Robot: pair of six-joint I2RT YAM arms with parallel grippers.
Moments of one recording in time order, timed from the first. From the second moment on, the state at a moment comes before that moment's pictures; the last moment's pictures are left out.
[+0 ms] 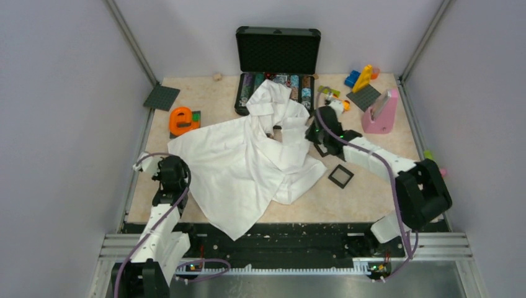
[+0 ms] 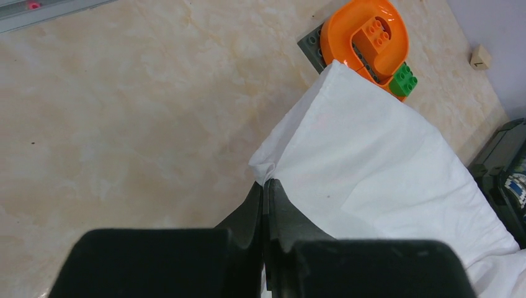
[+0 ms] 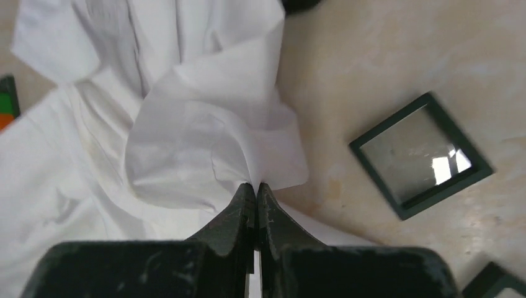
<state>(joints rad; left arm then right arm) 0.04 0.78 0.30 0.02 -0.53 -0.84 0.59 1.57 1.00 -0.13 0.29 0.73</state>
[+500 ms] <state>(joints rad) 0.04 0.78 0.30 -0.03 -0.59 -0.87 0.16 1.34 1.08 -0.24 0.20 0.65</state>
